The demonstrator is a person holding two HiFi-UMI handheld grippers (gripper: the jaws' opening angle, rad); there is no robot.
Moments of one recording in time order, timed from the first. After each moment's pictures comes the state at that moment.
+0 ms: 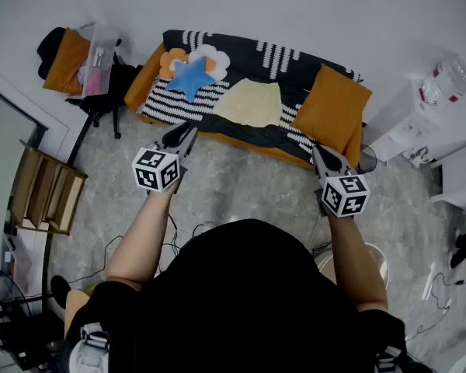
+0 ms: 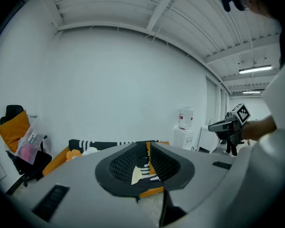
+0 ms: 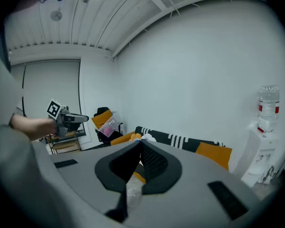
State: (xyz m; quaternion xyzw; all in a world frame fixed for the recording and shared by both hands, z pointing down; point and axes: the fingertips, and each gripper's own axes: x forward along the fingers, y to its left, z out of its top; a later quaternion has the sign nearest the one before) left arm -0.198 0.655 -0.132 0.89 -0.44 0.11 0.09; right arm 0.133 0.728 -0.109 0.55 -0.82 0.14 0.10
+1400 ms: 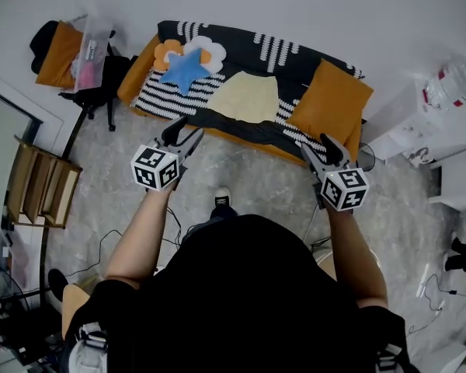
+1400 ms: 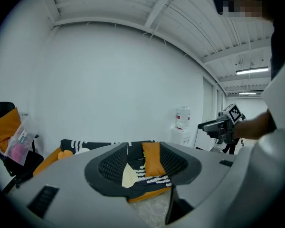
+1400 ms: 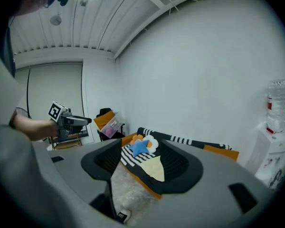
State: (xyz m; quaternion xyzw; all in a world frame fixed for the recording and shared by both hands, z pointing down) left arm -0.150 0.617 -0.115 0.90 -0.41 0.10 0.09; right arm 0.162 0.673 -0.097 0.52 -0.84 0.13 0.09
